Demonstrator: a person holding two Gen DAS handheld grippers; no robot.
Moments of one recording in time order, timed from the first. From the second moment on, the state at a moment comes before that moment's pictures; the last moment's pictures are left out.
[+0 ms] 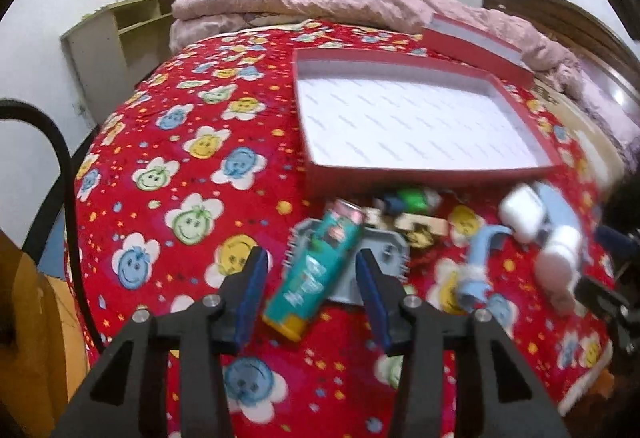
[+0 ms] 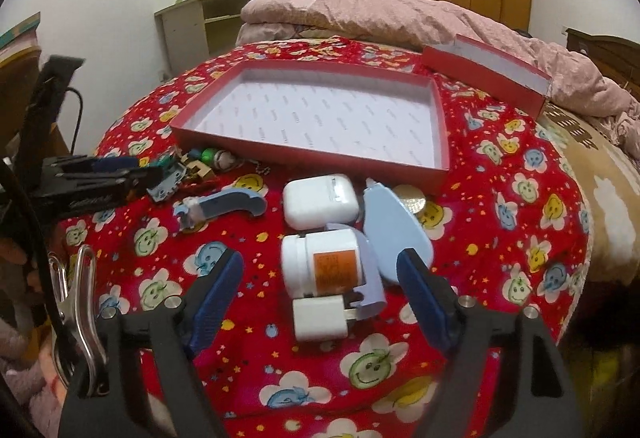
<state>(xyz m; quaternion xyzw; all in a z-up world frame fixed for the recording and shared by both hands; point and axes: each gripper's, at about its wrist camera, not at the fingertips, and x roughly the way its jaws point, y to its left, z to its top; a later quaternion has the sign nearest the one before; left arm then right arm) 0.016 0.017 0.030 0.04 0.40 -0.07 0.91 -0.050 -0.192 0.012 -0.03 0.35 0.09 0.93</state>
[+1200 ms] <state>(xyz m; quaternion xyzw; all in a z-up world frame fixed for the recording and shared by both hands) -0.015 0.017 0.045 -0.01 0.40 -0.18 0.90 -0.043 -0.187 0.009 -0.01 0.34 0.09 0.94</state>
